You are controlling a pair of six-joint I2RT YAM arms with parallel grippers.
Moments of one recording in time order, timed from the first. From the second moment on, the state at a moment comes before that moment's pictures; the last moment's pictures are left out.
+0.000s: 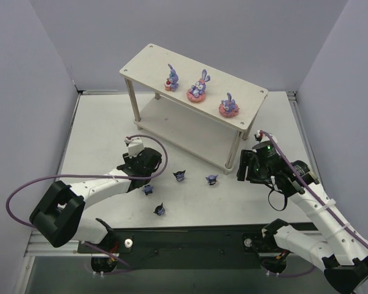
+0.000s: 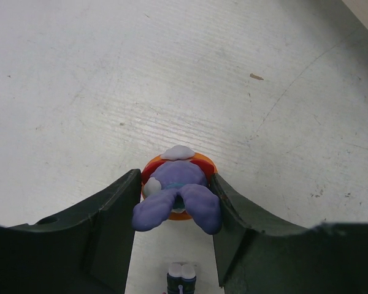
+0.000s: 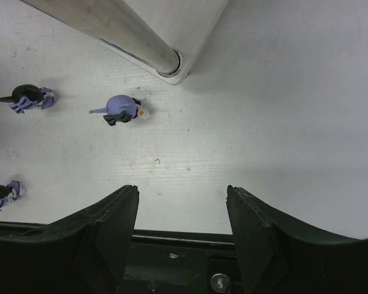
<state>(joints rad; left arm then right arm) -0.68 1.38 0.68 -0.22 -0.78 -0.77 0.53 0.90 0.98 -1.00 0.21 0.52</state>
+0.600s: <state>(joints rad) -0.49 1.15 0.69 -0.17 -0.44 -0.52 0.53 0.90 0.99 -1.01 0.21 0.52</state>
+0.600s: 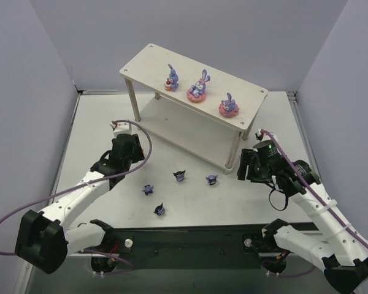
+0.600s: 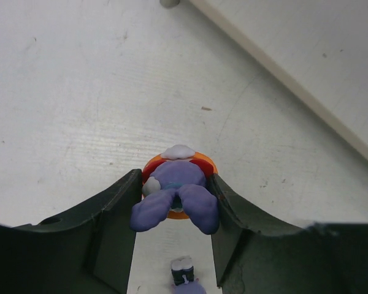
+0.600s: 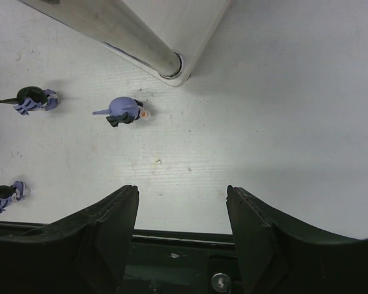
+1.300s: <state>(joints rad) -0.31 1.38 1.80 -0.61 -0.04 -0.08 0.52 0.92 1.11 -1.04 0.23 0.54</state>
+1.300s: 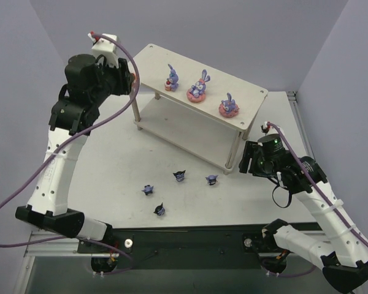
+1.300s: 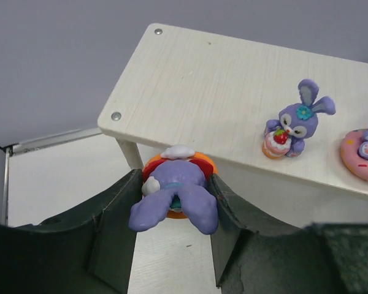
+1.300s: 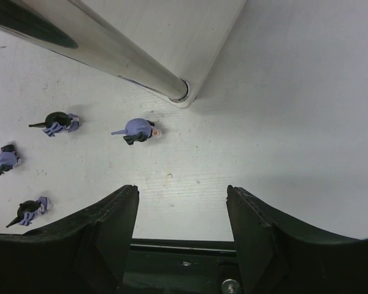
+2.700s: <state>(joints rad) -0.26 1.90 2.49 -0.92 0.16 0.20 0.51 0.96 1.10 -1.06 0.22 0.58</state>
